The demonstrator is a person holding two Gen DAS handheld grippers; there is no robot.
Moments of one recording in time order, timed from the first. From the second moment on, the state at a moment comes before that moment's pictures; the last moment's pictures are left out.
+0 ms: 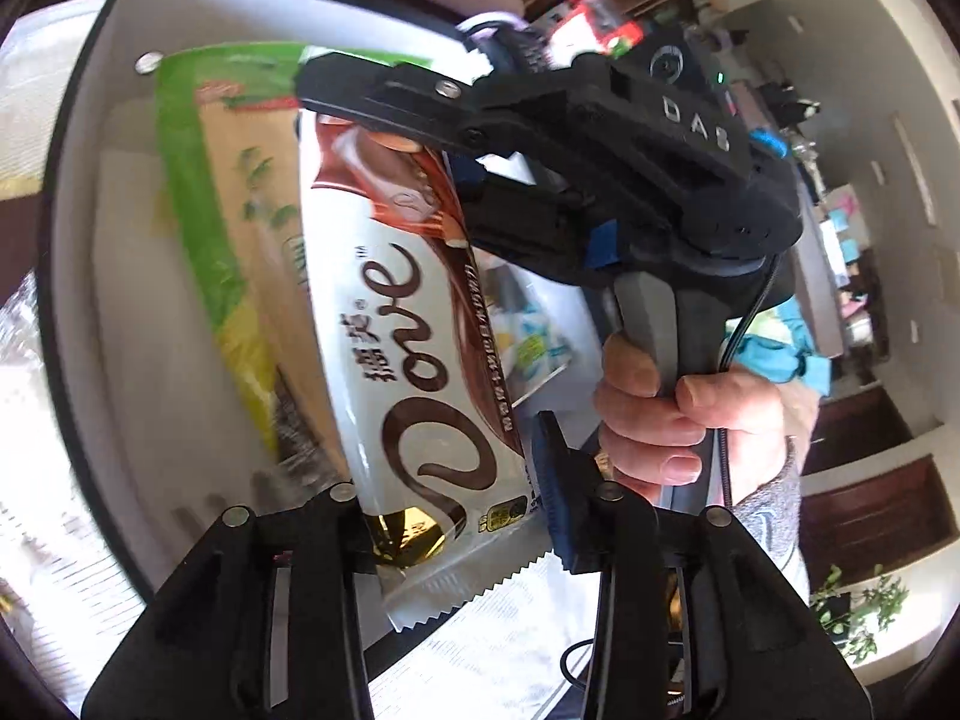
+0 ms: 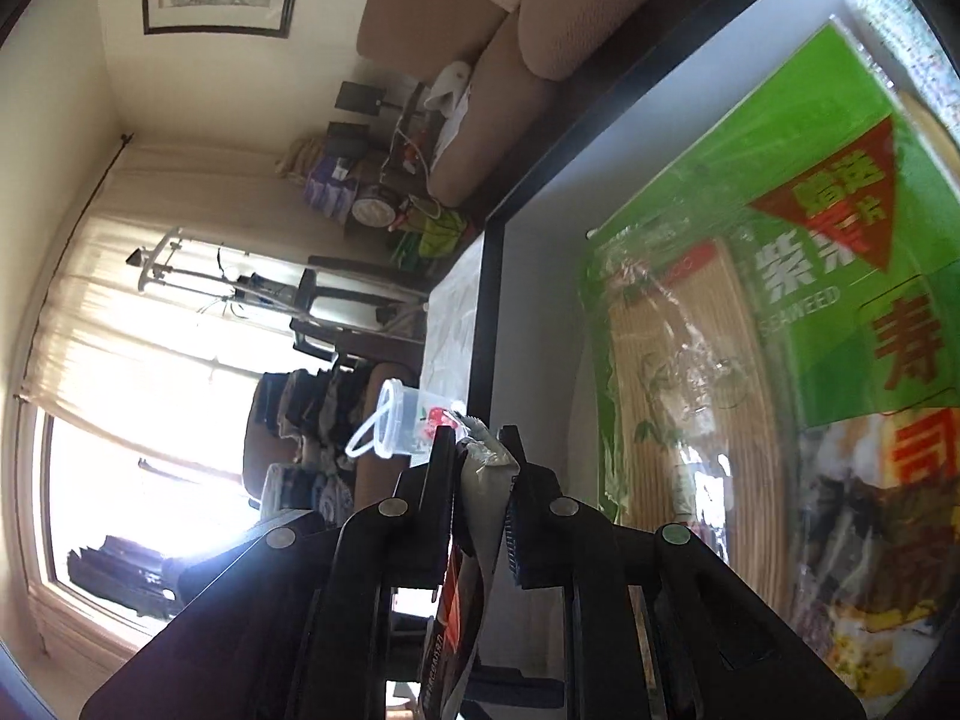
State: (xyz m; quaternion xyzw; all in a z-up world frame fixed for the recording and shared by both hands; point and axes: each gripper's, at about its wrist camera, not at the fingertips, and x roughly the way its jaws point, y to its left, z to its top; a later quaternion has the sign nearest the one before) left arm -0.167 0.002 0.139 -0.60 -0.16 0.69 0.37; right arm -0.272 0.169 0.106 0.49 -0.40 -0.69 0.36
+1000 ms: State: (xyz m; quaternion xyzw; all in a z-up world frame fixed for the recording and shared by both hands) left arm -0.098 -0.153 0.176 -0.54 -0.26 0.75 0.29; right arm -0.268 0.110 0.109 0.59 -0.16 -0.74 0.27
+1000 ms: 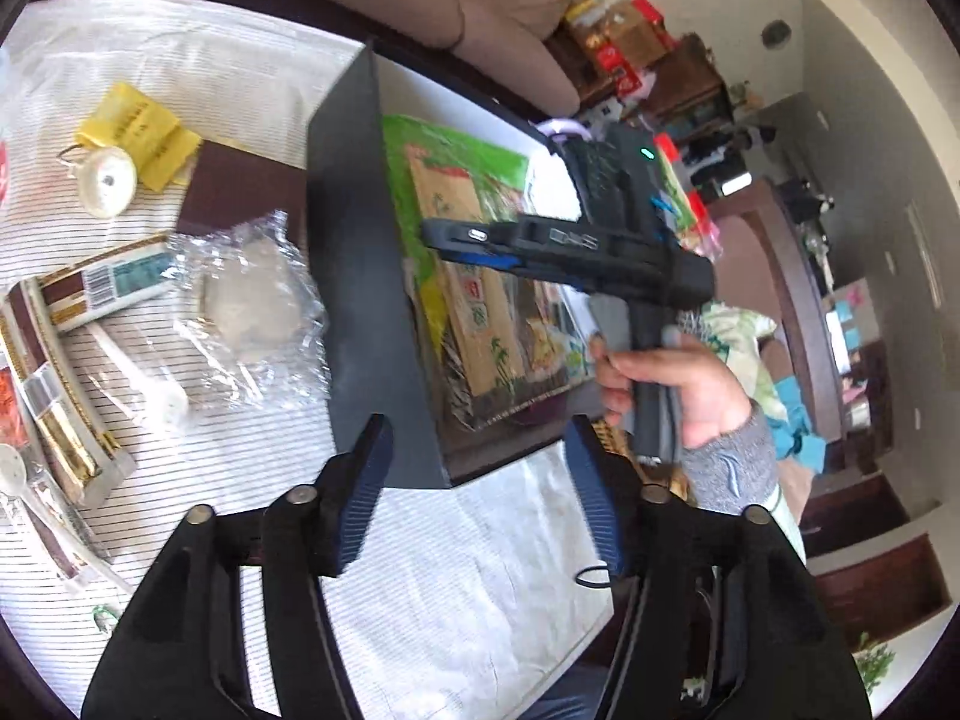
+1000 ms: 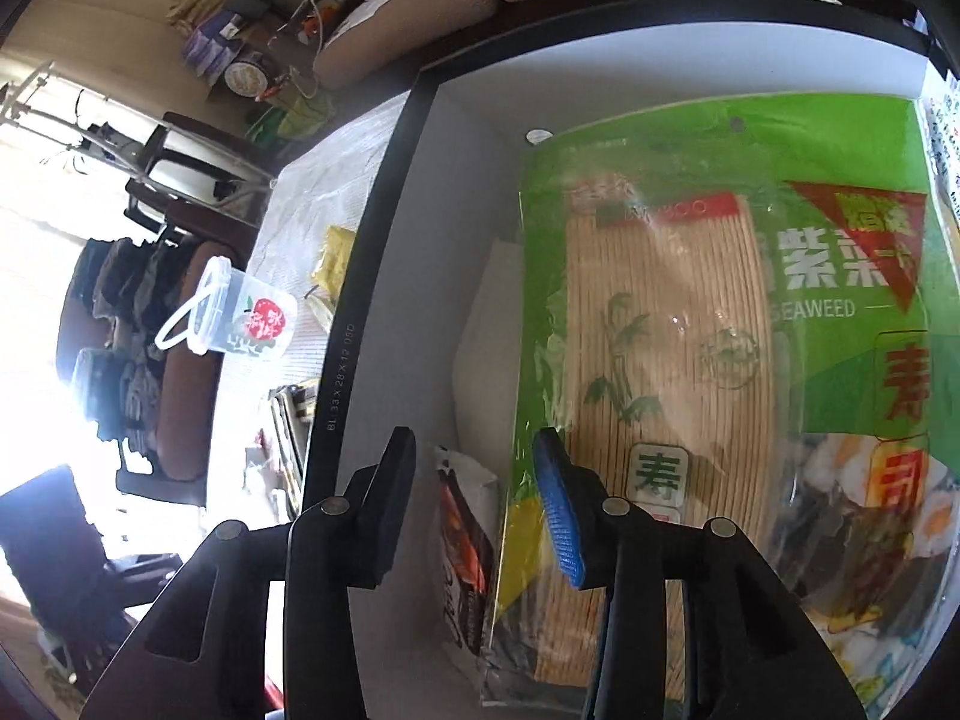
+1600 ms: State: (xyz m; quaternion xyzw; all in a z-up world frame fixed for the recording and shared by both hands) left arm -0.030 -0.304 0.129 -0.48 -0.37 0.79 0.11; right arm -0.165 0.013 0.177 0.49 -0.15 -0.75 0.41
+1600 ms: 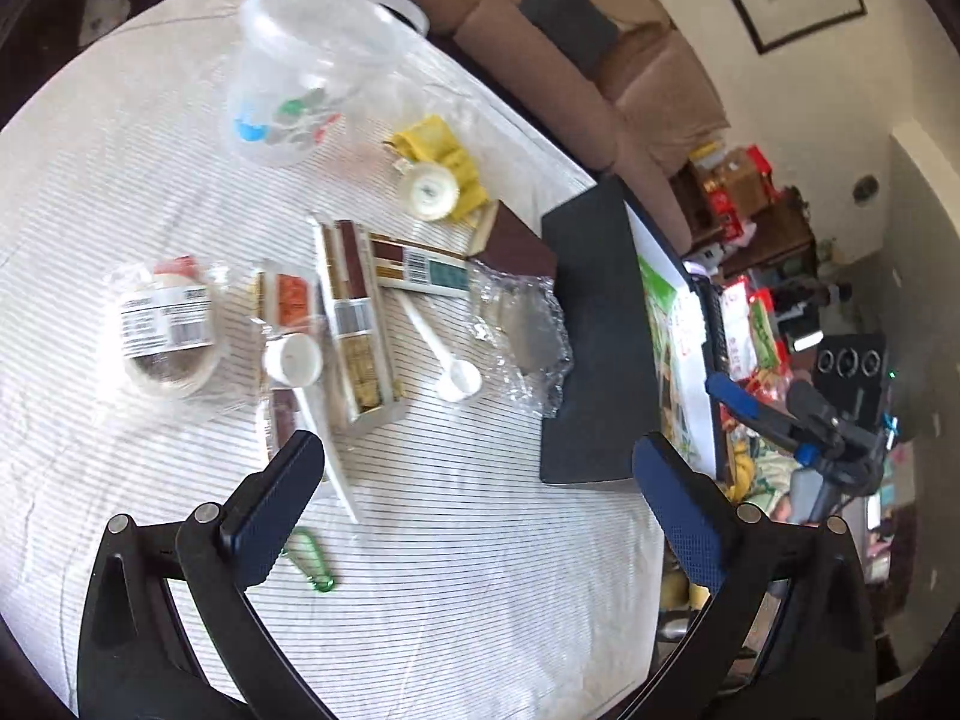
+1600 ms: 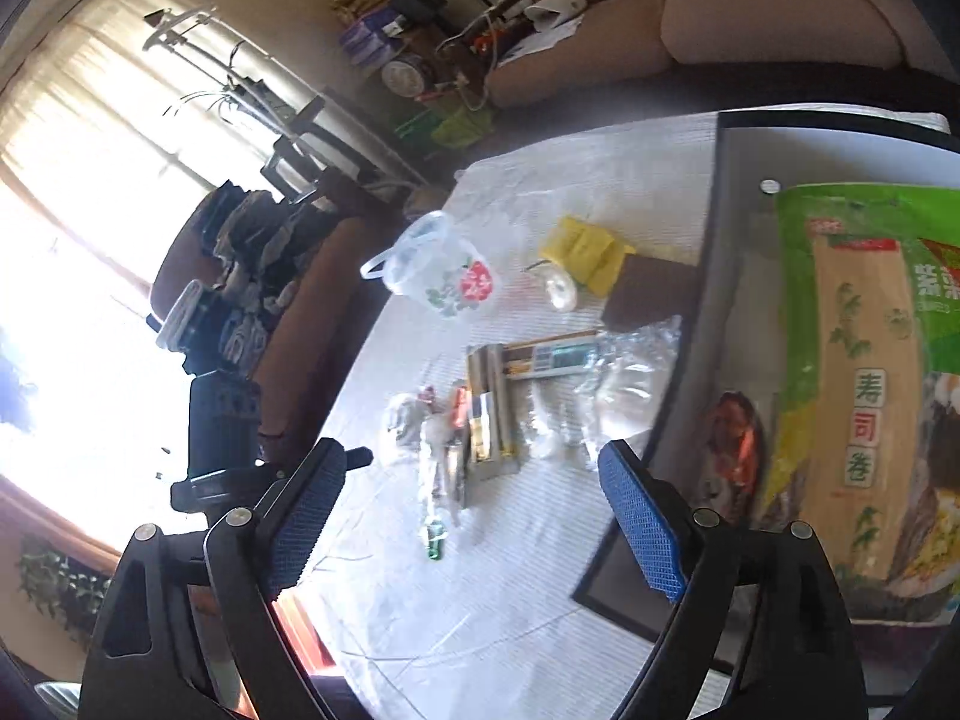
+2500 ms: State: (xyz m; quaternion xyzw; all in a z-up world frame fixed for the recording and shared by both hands) left arm -0.011 -0.414 0.041 -0.41 -0.53 0.74 0.04; right arm -0.143 -0.180 0.071 0.47 0.03 -0.81 0.34
